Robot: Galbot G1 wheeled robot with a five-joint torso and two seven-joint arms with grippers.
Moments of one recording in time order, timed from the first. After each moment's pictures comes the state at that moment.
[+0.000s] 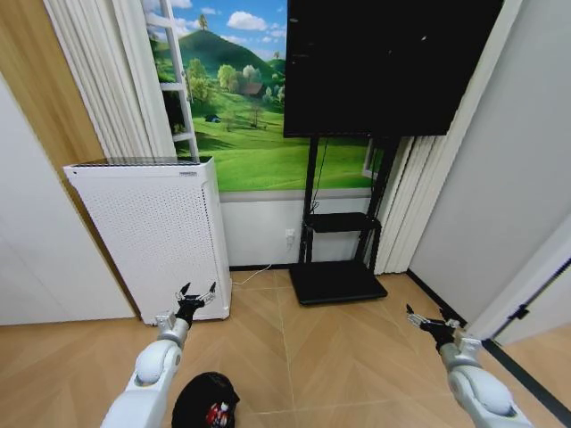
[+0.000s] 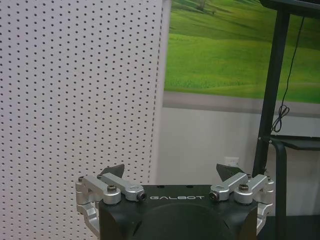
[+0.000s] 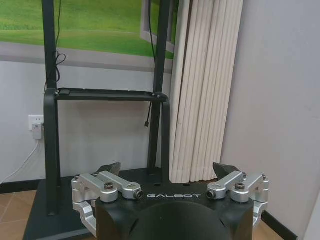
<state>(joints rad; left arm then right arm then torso) 1.14 -1.26 -0.55 -1.72 -0.40 0.13 0.05 -1.35 0.97 0.76 1.58 0.56 -0.05 0.10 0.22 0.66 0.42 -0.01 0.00</state>
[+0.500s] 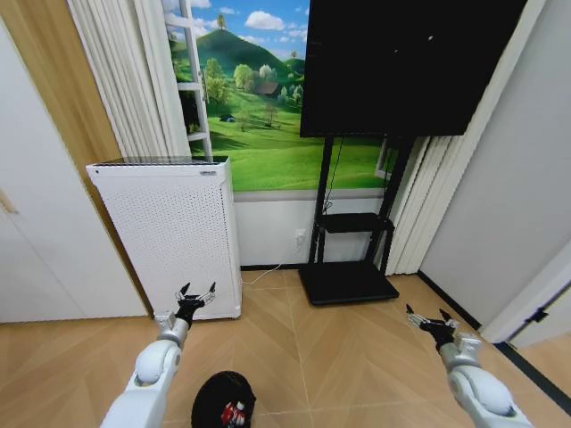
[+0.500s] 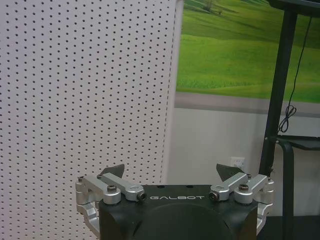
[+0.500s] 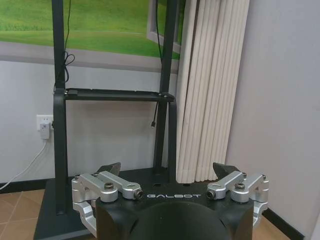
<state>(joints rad) 1.14 -1.26 -0.55 -1.72 -0.40 0.13 0.05 -1.35 0.97 0.76 1.58 0.56 -0.05 0.10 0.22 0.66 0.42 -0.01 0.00</state>
